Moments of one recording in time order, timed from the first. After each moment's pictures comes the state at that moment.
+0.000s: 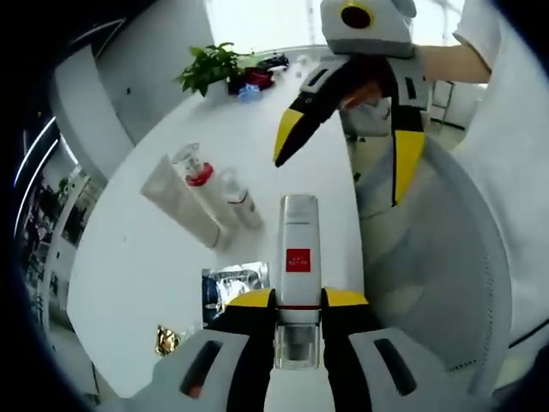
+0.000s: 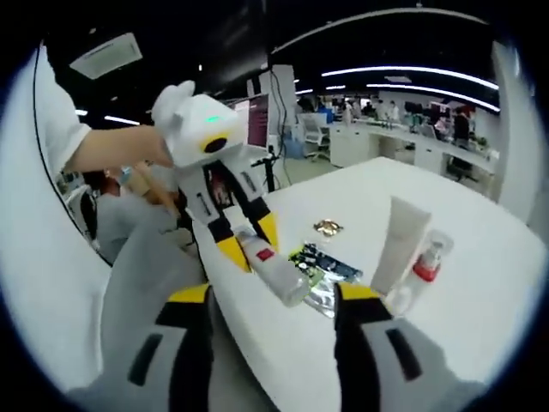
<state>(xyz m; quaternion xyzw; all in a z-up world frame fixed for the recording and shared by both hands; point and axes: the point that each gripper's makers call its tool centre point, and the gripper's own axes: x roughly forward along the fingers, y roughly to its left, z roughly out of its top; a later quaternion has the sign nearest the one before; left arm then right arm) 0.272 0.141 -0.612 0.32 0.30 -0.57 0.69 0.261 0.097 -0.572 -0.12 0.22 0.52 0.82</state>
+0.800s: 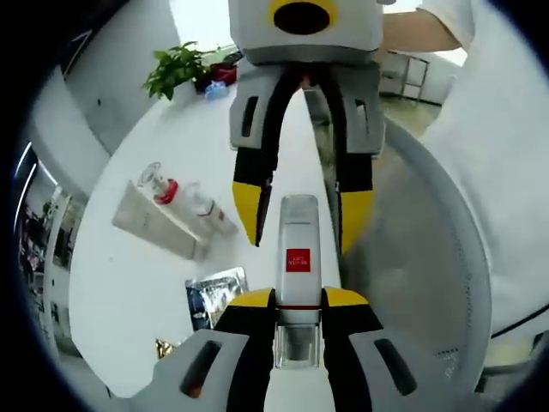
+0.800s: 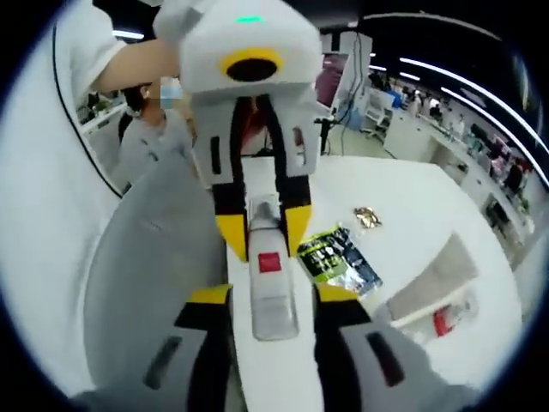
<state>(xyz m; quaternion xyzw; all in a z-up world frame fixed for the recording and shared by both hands) 0.246 0.131 -0.608 0.37 0.31 -0.61 0.63 0.249 0.126 -0.605 -0.28 0.24 0.61 0.70</state>
